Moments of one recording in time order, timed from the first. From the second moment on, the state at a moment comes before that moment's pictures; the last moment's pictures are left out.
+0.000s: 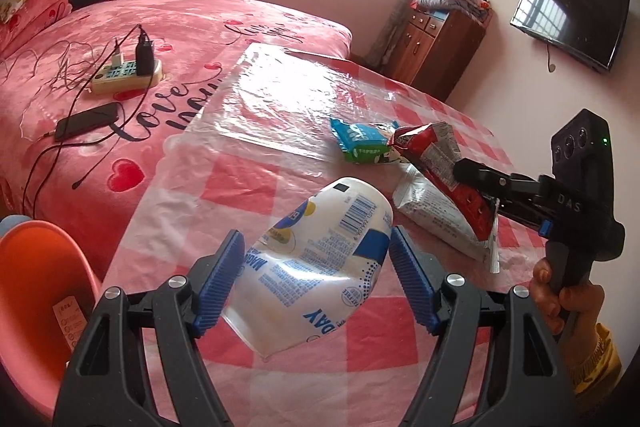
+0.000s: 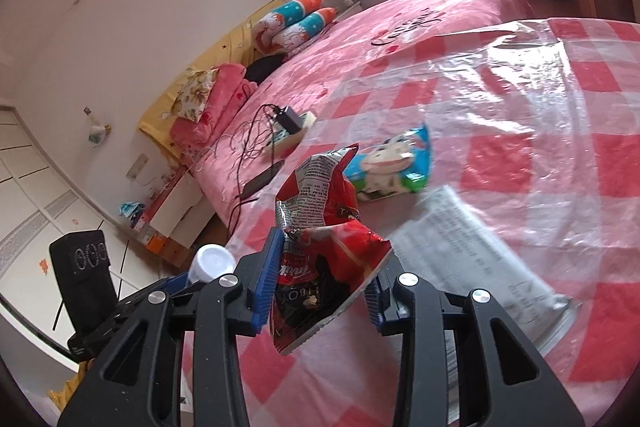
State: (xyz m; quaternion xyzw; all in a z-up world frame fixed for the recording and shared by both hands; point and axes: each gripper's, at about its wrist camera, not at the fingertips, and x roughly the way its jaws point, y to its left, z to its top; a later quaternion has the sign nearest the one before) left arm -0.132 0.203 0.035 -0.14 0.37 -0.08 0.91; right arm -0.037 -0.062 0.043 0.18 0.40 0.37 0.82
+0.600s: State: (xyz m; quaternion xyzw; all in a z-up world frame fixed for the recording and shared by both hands) left arm -0.163 0.261 0.038 -0.18 0.34 -0.05 0.92; right arm -0.059 -0.004 0.033 0.16 0.45 0.41 0.78
